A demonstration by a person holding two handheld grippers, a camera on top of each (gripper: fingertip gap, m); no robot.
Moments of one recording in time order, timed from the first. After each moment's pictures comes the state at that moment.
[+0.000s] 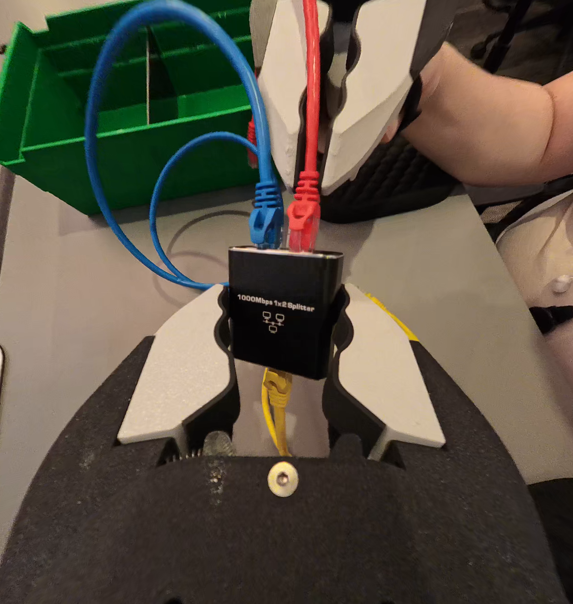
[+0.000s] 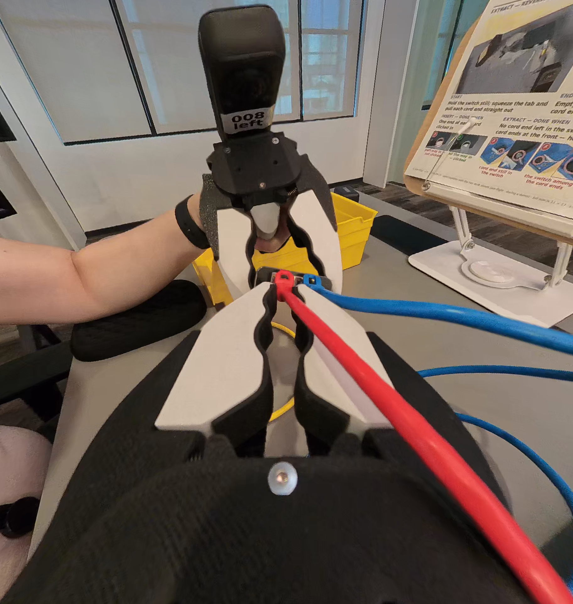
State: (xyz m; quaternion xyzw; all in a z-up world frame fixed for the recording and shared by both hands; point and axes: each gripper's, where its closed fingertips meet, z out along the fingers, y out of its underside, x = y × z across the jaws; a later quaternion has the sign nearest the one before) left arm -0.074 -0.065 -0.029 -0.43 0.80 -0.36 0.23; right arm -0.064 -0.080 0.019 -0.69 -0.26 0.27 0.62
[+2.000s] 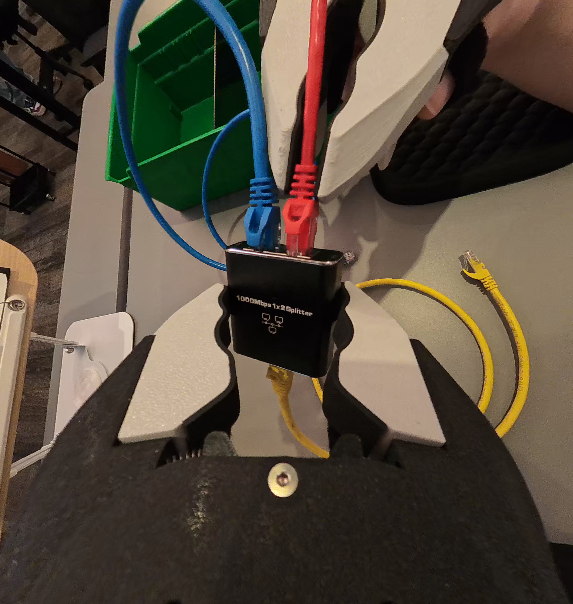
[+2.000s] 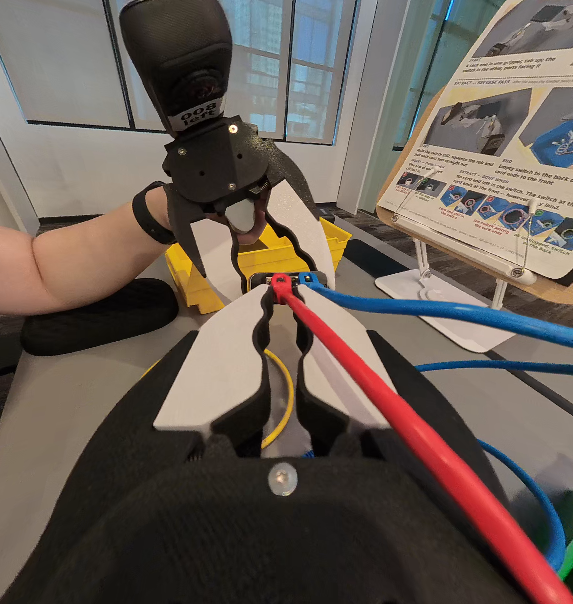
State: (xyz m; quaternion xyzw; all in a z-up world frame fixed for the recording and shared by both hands) left arm -0.059 -0.058 -0.020 -0.43 0.81 -0.21 0.35; right arm -0.052 -0.084 0.030 -0.66 -0.28 0.21 0.66
